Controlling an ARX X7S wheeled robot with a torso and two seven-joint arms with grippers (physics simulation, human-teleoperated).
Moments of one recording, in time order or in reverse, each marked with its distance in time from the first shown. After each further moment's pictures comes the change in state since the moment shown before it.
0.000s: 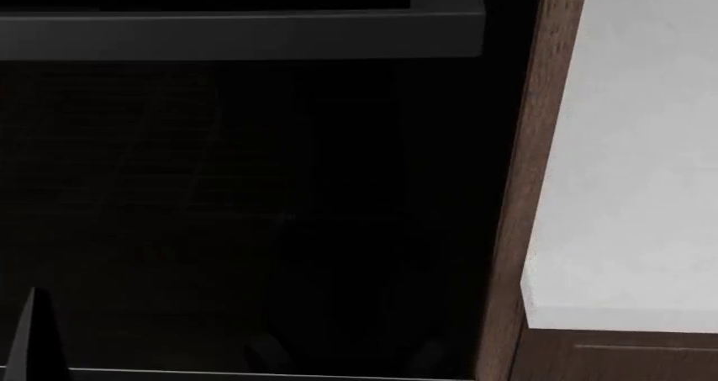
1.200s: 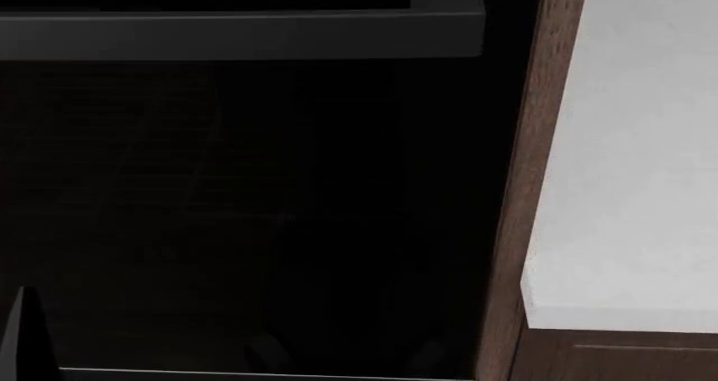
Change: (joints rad) left arm 0.004 -0.017 -0.008 -0.028 -0.011 0.029 -0.022; right arm -0.010 -0.028 -0.101 0.247 -0.097 -0.225 -0.107
